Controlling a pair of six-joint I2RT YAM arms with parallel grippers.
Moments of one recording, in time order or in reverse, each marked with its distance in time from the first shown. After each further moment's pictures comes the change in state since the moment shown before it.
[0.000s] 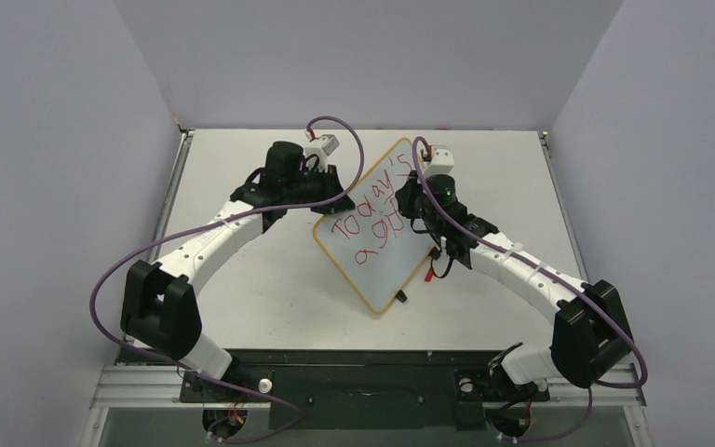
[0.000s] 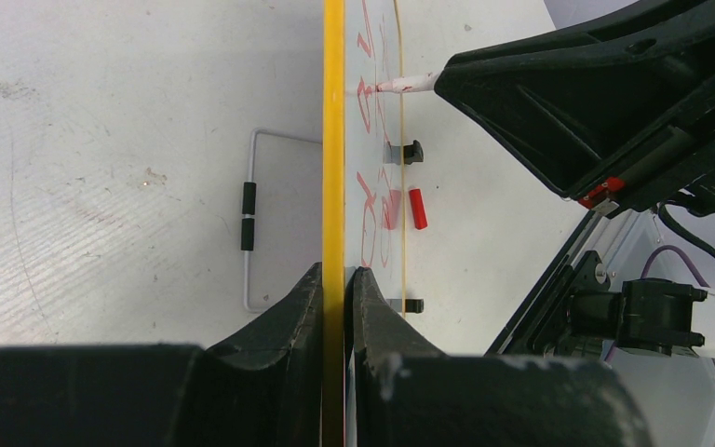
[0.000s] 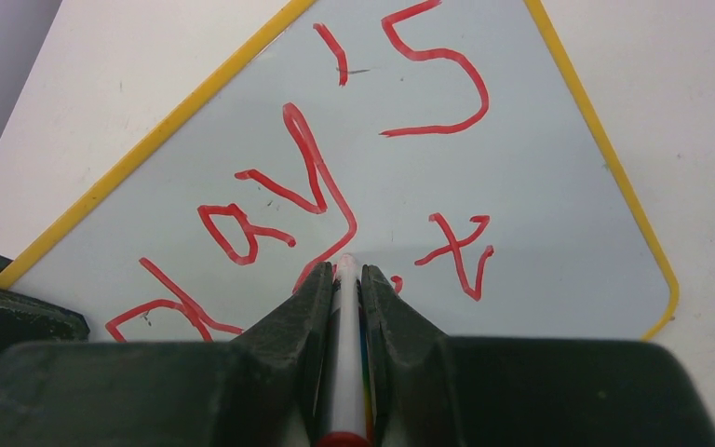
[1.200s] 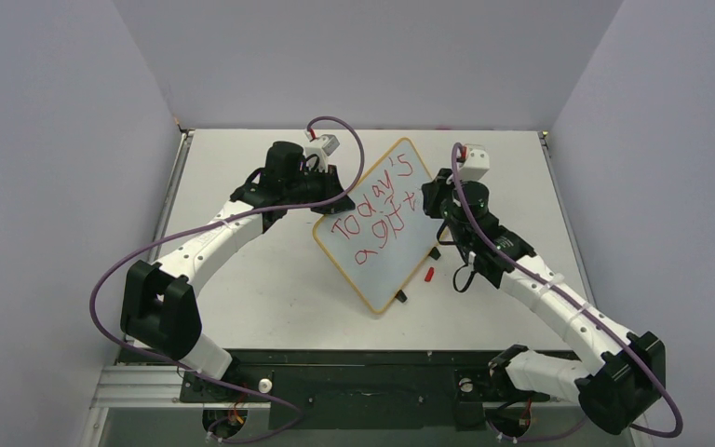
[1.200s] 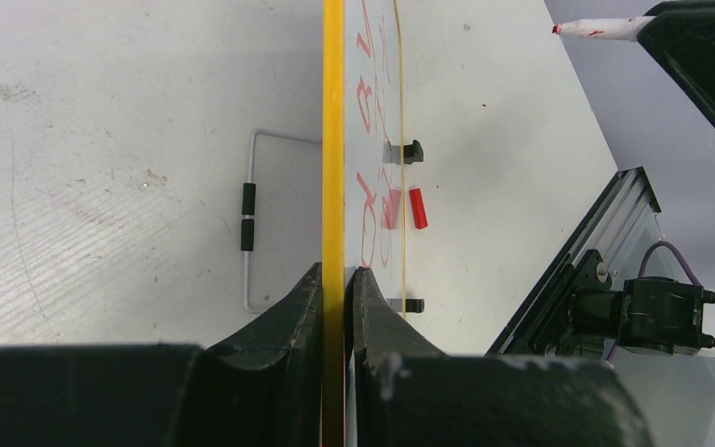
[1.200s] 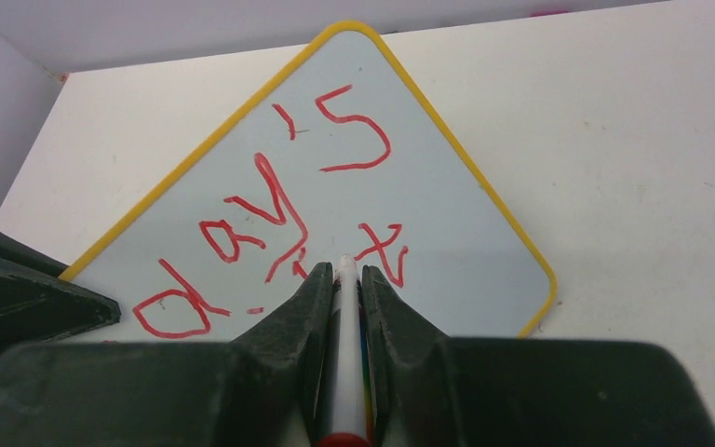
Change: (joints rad) left arm 0.000 -0.001 0.000 0.000 0.000 0.005; right arm -0.010 -0.233 -0.008 -0.108 0.122 -0.039
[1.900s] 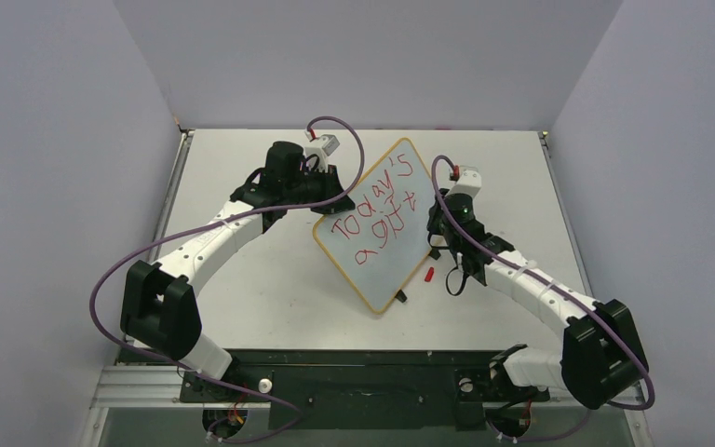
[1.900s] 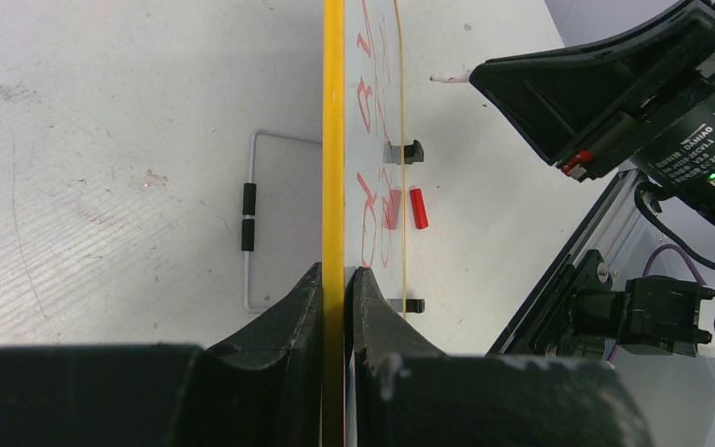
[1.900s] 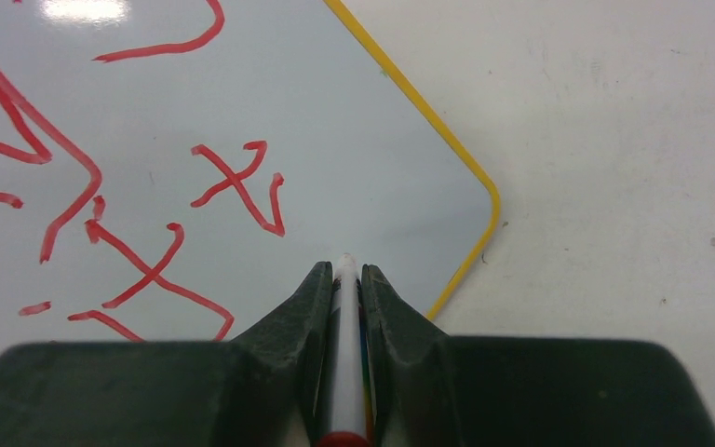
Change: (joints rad) left arm -0.001 0.000 0.000 0.000 -0.002 0.001; right arm -0.073 0.104 -0.182 0.073 0.039 0.030
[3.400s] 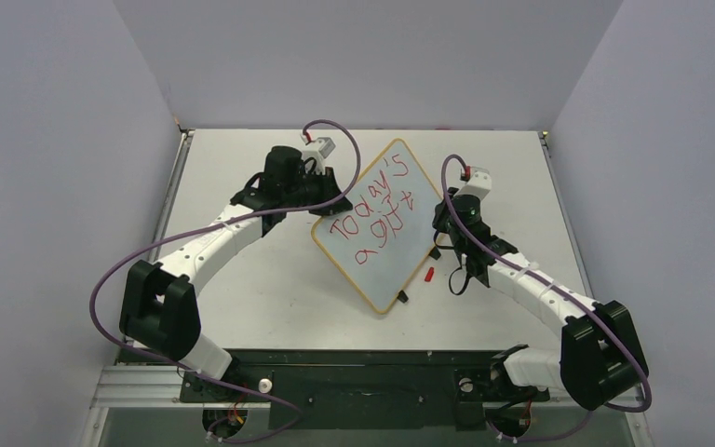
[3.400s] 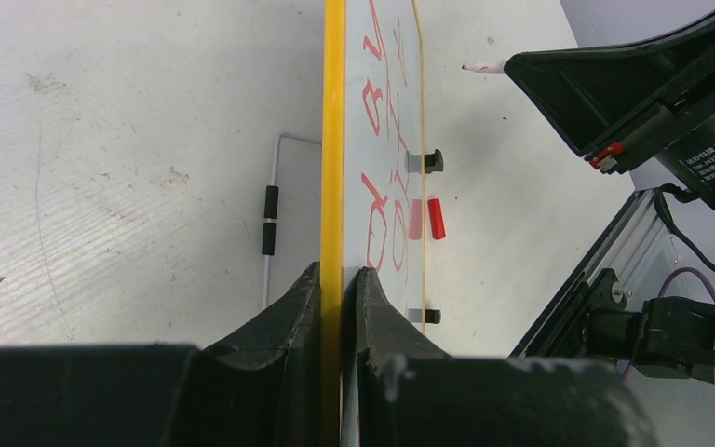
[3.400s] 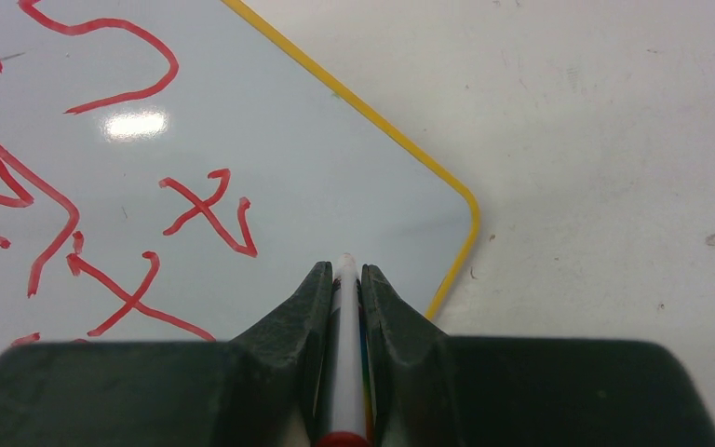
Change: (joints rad) left arm 0.008 -0.001 -0.045 0.045 -0.040 -0.016; right arm -0.053 0.017 -0.044 0.097 0.002 0.047
